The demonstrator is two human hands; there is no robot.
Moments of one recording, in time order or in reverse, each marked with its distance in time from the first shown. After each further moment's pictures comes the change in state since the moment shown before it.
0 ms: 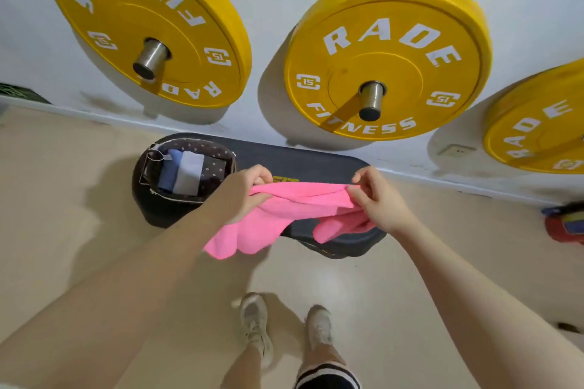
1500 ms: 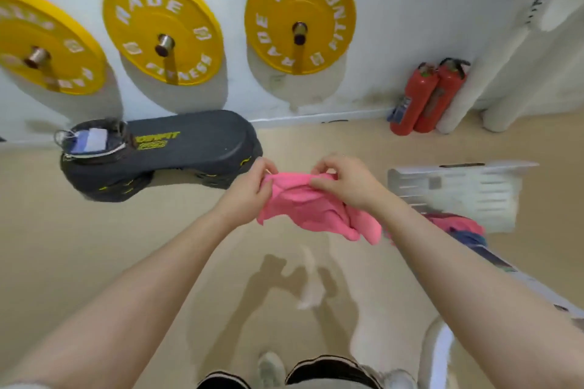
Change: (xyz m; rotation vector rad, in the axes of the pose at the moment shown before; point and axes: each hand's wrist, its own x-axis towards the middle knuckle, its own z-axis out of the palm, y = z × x) left_hand -0.423 0.468 0.524 0.103 -0.012 0.172; right_hand -0.669 0.343 -0.260 -0.073 0.122 -0.165
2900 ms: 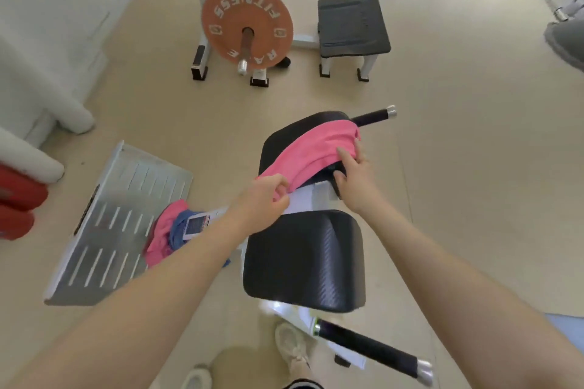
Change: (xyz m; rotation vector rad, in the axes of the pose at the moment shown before) left_hand -0.017 0.462 0.505 0.277 -1.126 0.941; right_hand -0.518 0.339 -0.172 0.033 0.970 1.502
